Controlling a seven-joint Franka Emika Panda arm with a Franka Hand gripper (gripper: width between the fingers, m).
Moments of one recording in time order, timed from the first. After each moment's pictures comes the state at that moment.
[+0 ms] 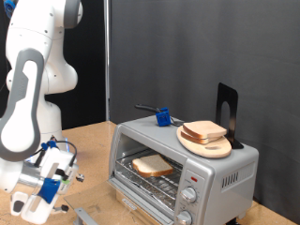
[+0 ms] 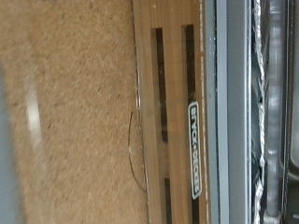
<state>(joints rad) -0.03 0.39 -0.51 -2.40 1.22 1.81 -0.52</state>
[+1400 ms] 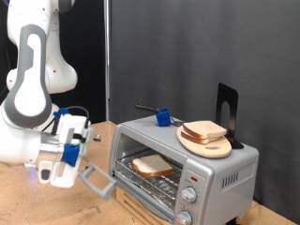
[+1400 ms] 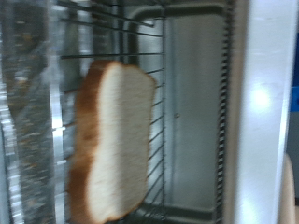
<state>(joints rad) 0.00 0.11 -0.48 -2.56 1.20 1.66 -0.37</state>
